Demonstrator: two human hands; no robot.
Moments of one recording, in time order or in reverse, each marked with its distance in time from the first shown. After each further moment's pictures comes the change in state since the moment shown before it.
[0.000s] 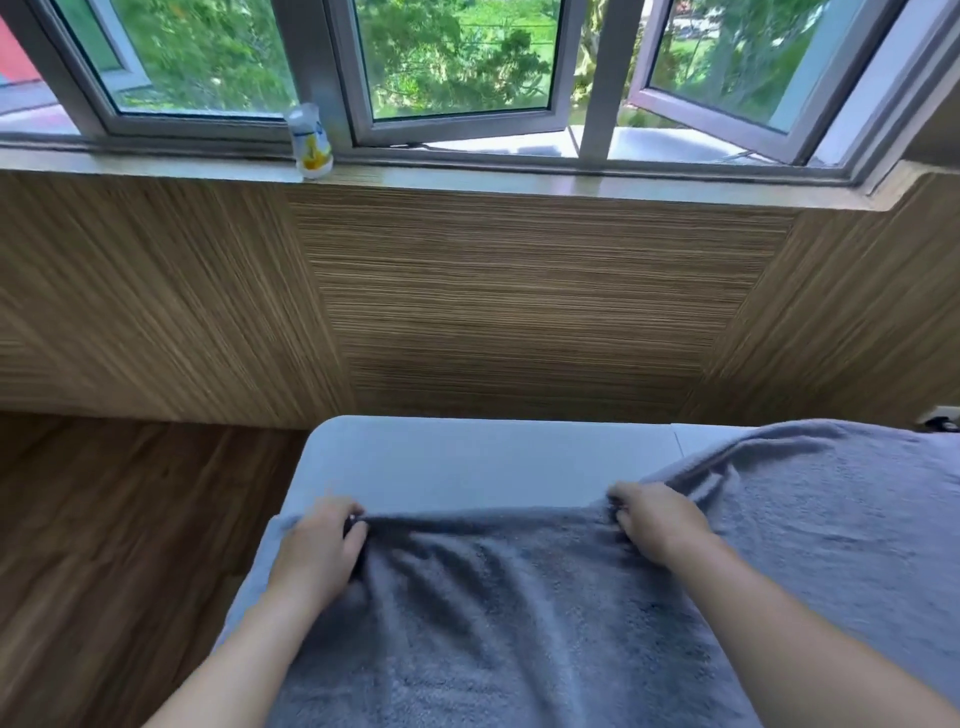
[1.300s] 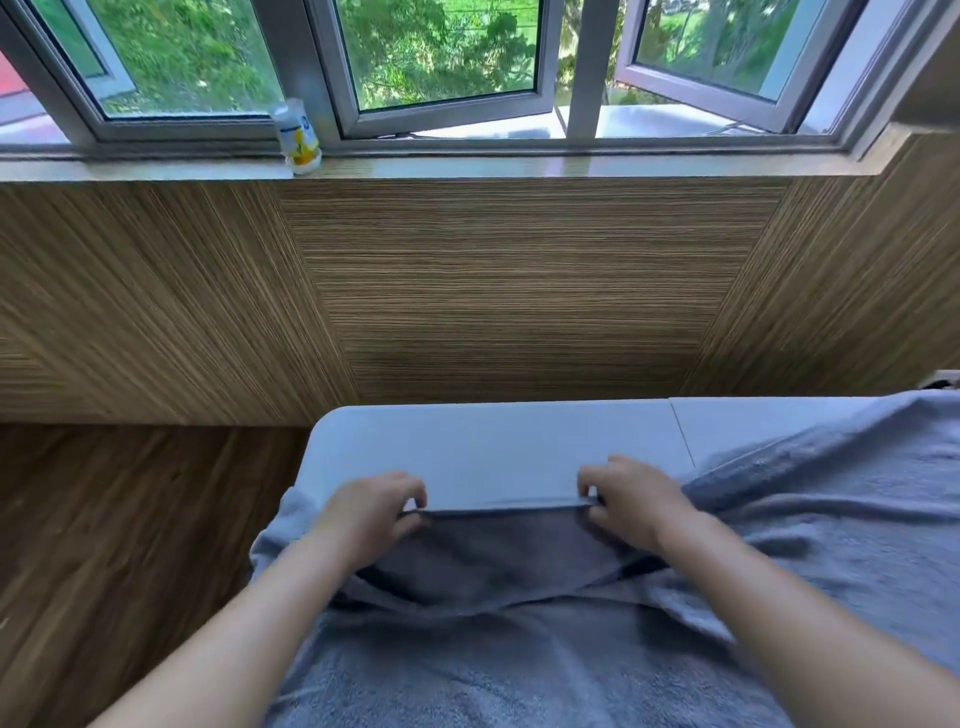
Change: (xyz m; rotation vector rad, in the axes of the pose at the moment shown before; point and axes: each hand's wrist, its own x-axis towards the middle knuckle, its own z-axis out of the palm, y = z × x) left_hand 0.011 0.054 -0.021 0.258 -0.254 0.442; right_hand -0.037 -0.032 -0.013 0.030 0.089 -0.329
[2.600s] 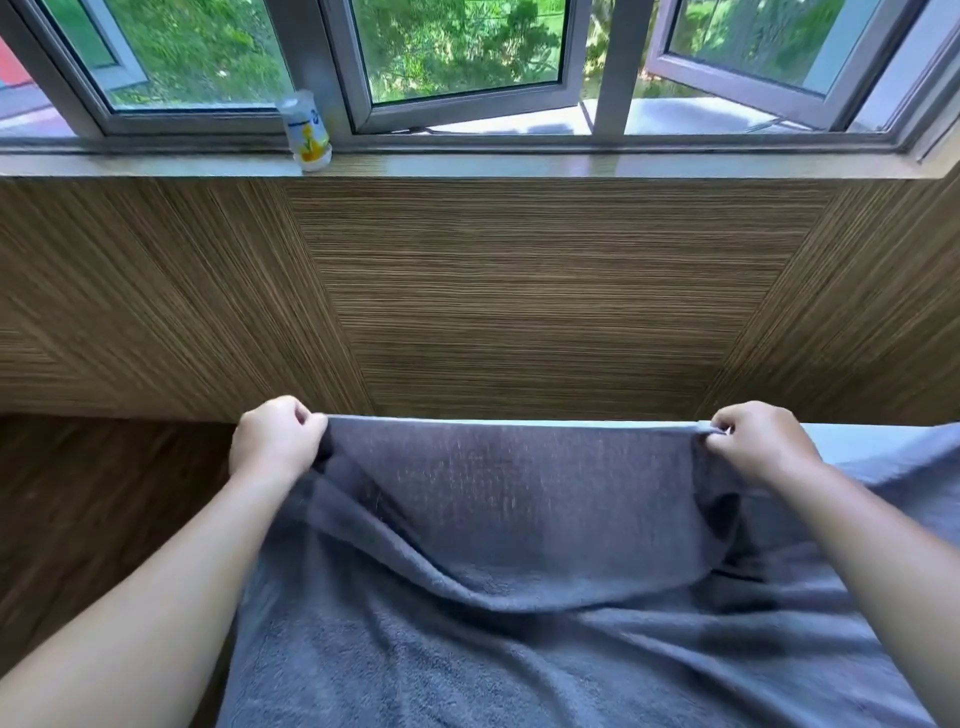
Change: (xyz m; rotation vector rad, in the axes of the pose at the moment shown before) left_hand 0.056 -0.088 -0.070 -0.168 0.380 -0.792; right_hand 0.053 0.106 -0.070 0.099 0.208 0.499
